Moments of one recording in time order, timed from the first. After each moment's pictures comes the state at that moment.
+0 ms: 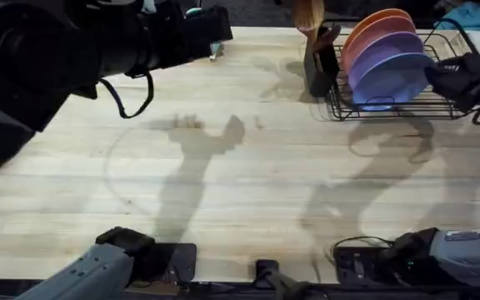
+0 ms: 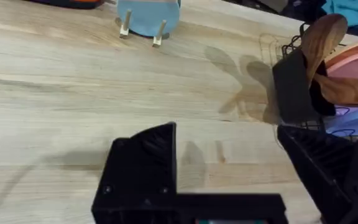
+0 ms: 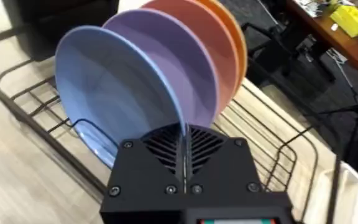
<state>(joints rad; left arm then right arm) -0.27 1.08 1.11 -0.65 0.01 -0.43 -0.74 1.72 1.03 -0.13 -1.10 -1.20</state>
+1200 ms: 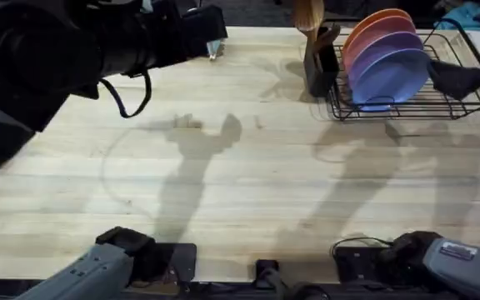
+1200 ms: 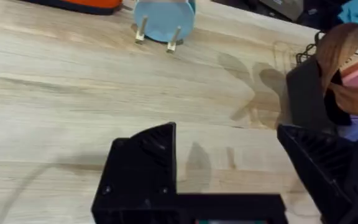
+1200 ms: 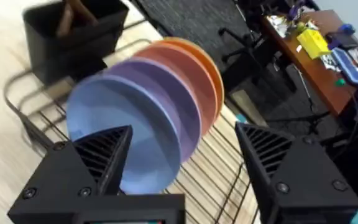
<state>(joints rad) -0.27 1.08 1.11 -0.65 -0.05 -0.43 -0.68 1.39 1.04 -0.30 -1.01 -1.14</state>
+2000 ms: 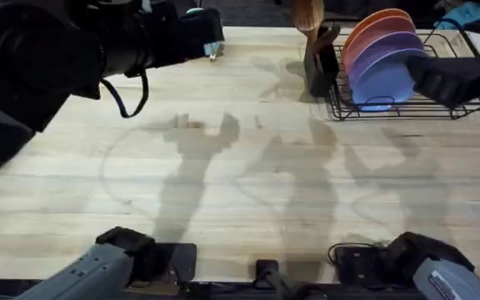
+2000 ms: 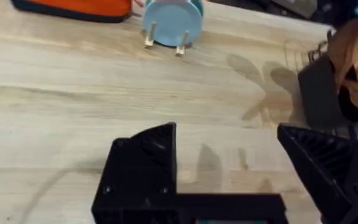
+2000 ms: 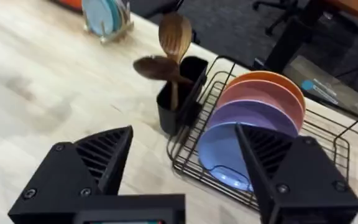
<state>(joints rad) -0.27 1.08 1.11 -0.65 -0.09 -0.38 -0.33 0.80 1.04 -0.70 -0.67 -0.42</state>
